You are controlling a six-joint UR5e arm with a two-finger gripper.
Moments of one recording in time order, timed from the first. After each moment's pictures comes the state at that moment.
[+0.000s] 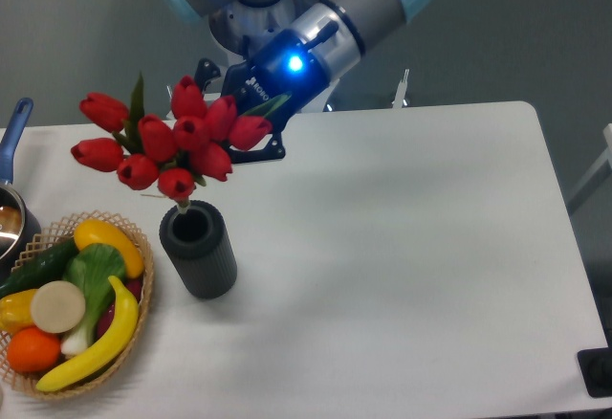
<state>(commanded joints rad) 2.63 -1.65 -1.68 -0.98 0.23 0.78</state>
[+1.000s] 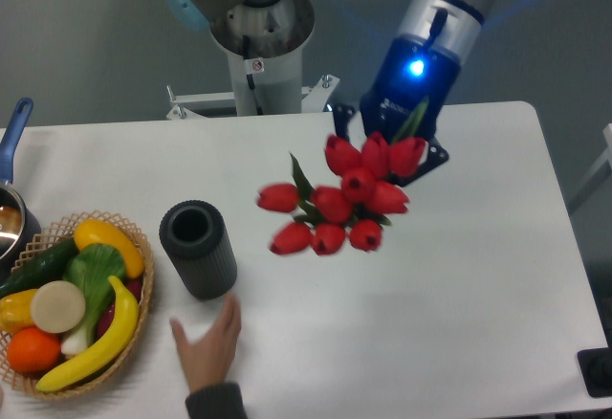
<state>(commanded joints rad) 2.72 -1.75 -1.58 -0.95 0.91 0.99</state>
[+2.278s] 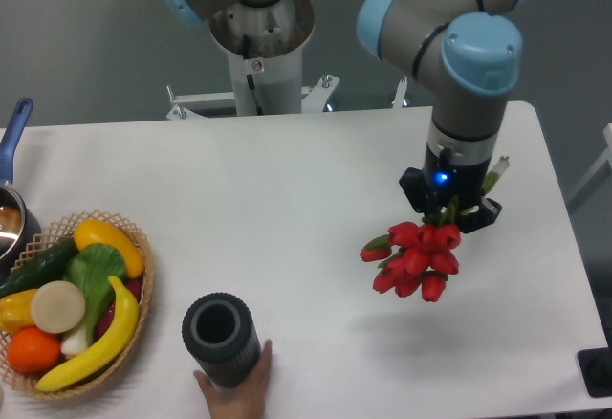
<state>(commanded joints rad) 2.66 -1.98 -1.39 -1.21 1.58 1.25</state>
